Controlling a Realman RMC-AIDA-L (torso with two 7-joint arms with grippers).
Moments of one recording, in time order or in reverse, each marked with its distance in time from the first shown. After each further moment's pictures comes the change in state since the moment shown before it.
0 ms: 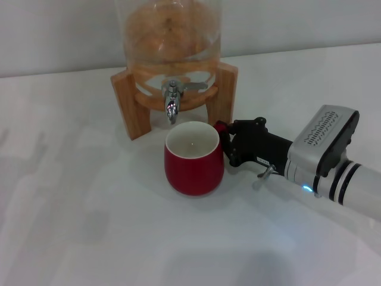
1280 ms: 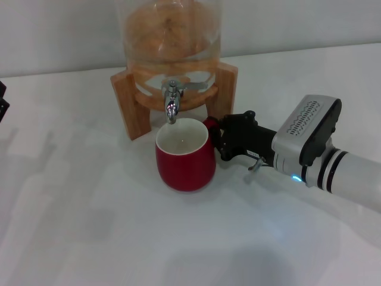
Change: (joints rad) left arm -0.008 -0.002 0.027 0.002 0.006 0.000 0.000; right arm 0.067 0.000 -0.021 0.012 0.007 0.059 0.004
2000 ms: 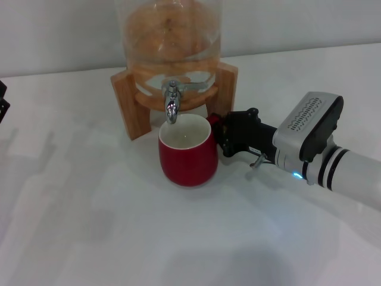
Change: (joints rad) left arm 0.001 0.000 0.002 -0.002 0.000 -0.008 0.000; right arm 0.003 0.000 0.004 0.002 0.029 0.016 -0.008
